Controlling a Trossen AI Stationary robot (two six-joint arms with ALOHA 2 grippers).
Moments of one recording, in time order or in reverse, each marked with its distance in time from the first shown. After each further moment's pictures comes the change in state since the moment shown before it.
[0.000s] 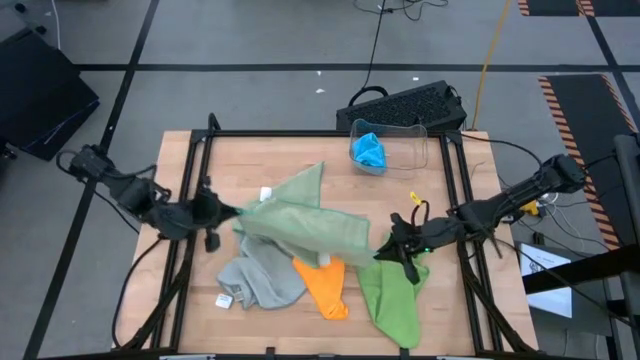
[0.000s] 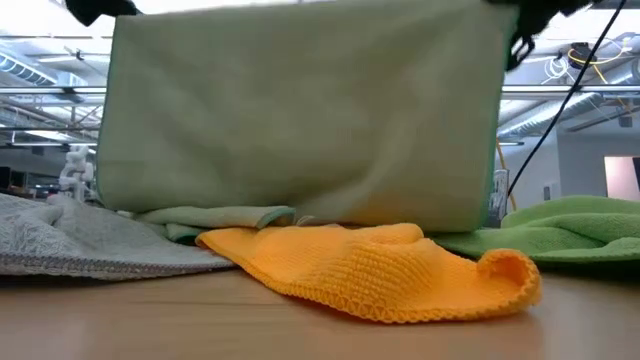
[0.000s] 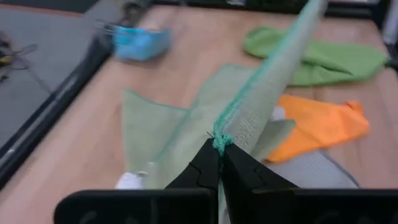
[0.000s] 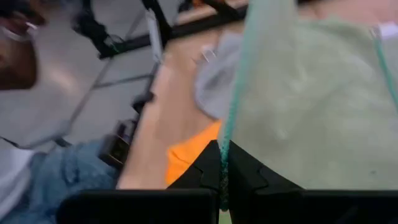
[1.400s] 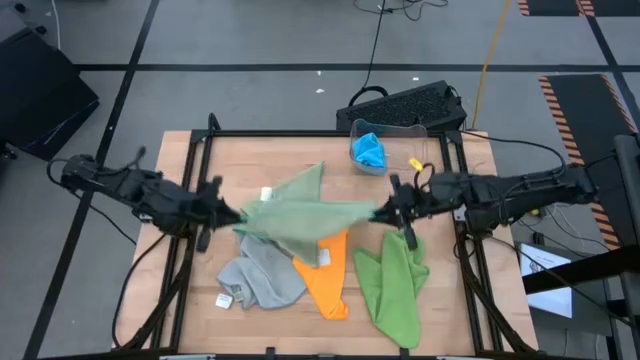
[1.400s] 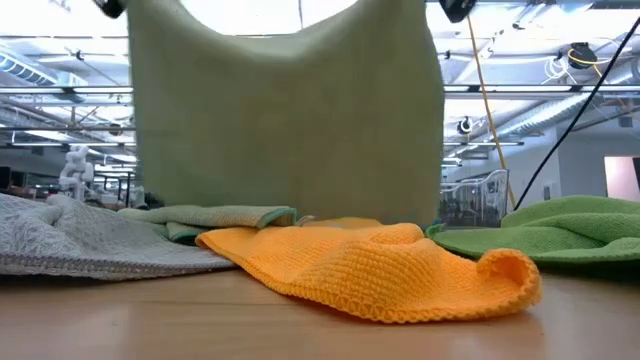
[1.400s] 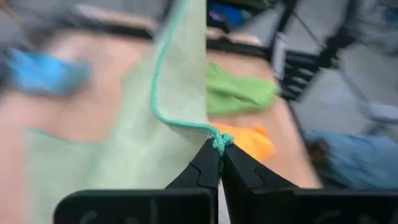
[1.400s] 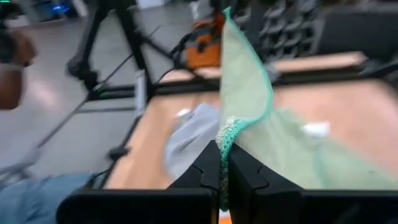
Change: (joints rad) left arm 0.185 -0.062 -0.051 0.307 0.486 0.180; right arm -0.275 -0.048 0.211 -0.122 -0.195 -0.256
